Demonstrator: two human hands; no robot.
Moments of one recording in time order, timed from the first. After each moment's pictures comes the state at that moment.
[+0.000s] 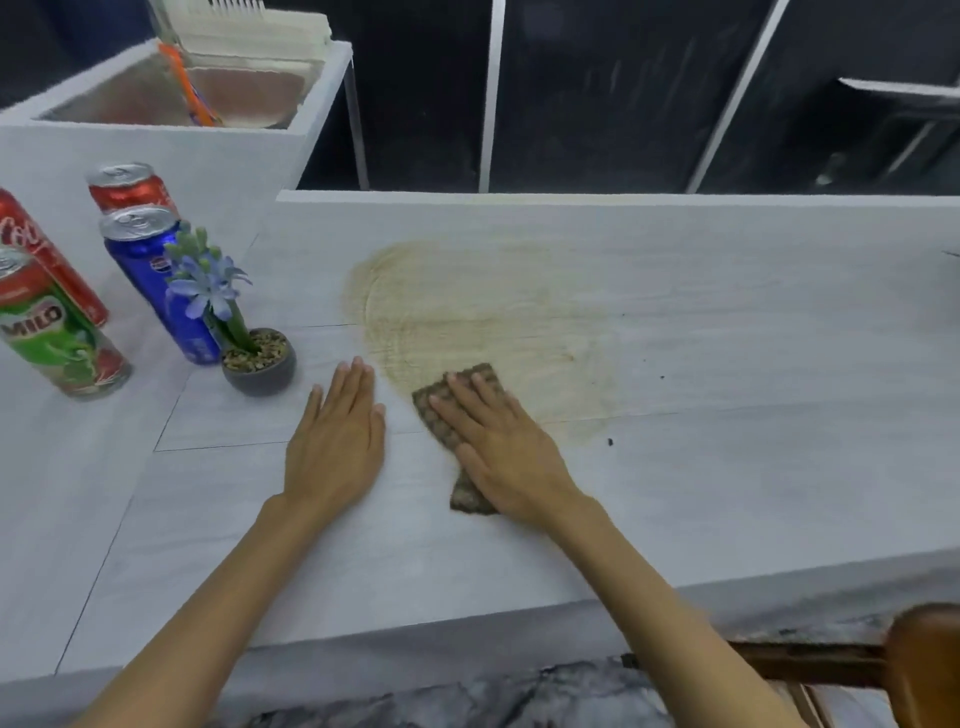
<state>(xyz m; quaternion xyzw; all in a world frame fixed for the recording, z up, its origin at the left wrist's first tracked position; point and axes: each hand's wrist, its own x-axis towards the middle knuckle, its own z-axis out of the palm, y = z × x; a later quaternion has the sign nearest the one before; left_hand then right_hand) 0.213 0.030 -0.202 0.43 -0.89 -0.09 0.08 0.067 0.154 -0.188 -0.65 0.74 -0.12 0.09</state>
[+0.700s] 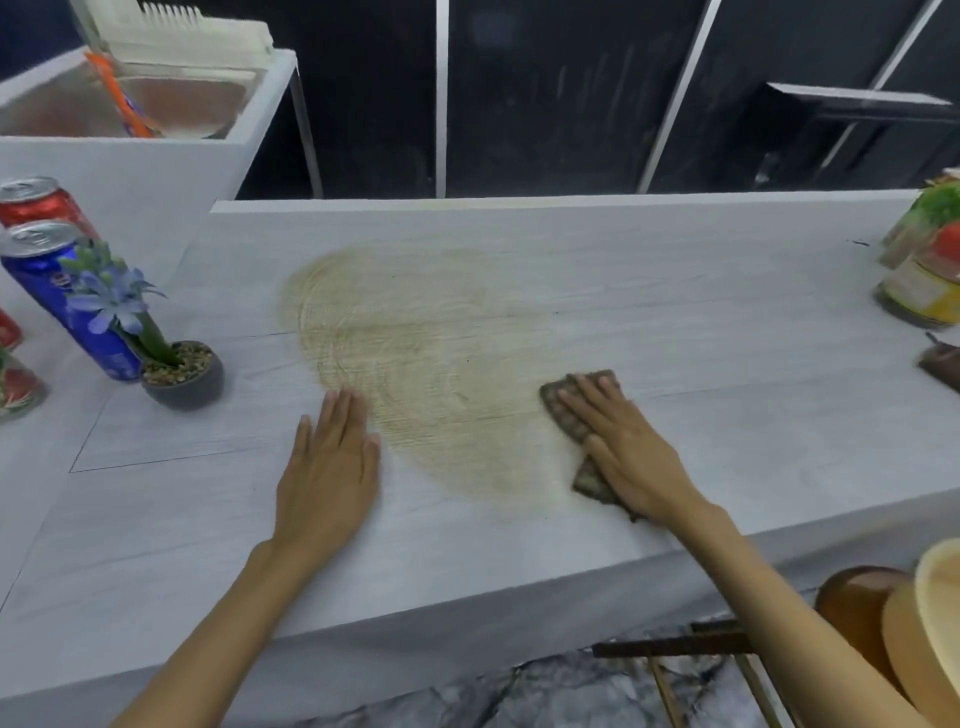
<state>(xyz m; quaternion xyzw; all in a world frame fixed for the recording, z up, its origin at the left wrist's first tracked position) 0.189 0.089 -0.198 0.39 -0.90 -0.14 0.10 -0.052 0.271 -0.184 -0.57 0.80 -0.17 0.06</state>
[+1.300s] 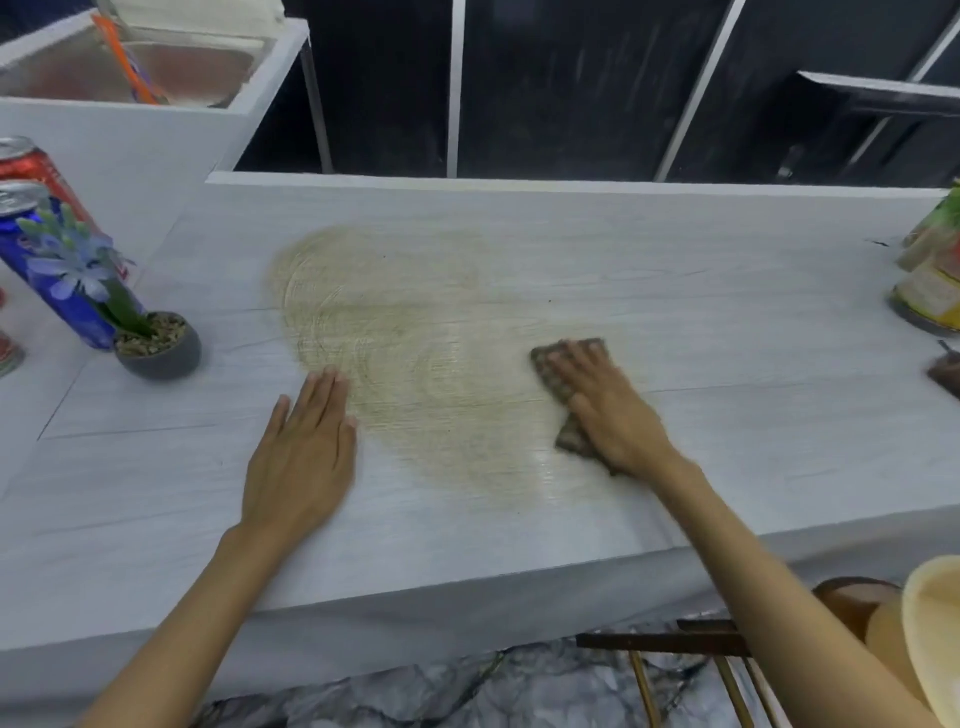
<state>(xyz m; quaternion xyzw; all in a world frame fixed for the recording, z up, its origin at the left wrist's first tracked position) 0.185 0.092 -0.210 0.41 -0.90 -0.09 0.13 -0.093 0.243 -0.189 -0.55 0.82 -0.16 0.05</state>
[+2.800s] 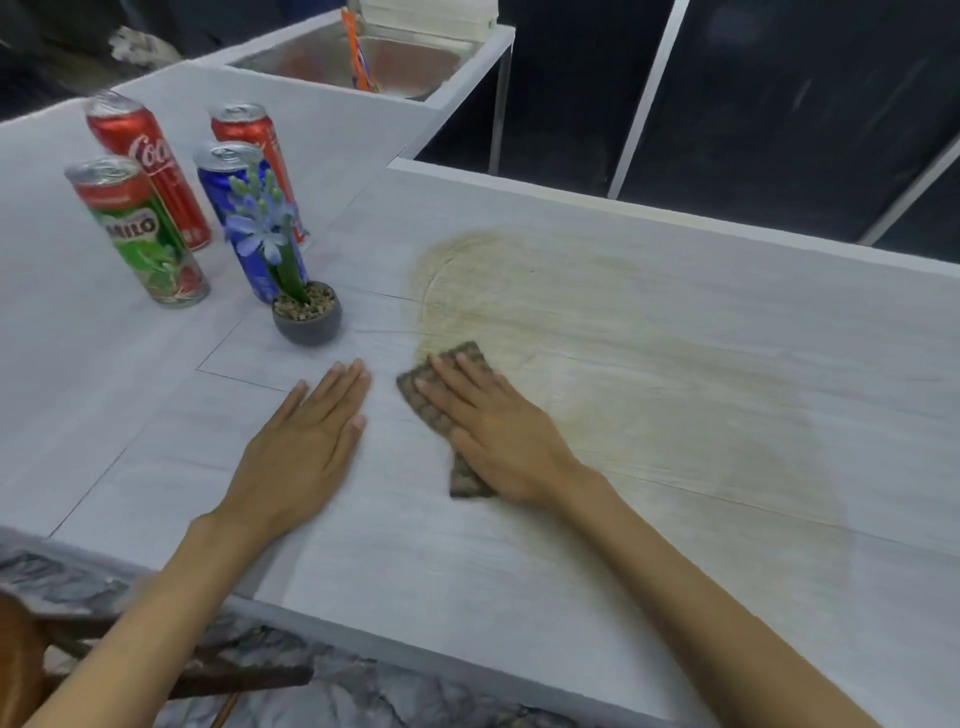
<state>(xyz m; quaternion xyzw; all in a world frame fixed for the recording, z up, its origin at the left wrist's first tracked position) 0.253 0.059 -0.209 0.48 -0.87 -0.09 0.12 0.032 0.105 -0.190 -0.82 0.57 -0.06 0.08</state>
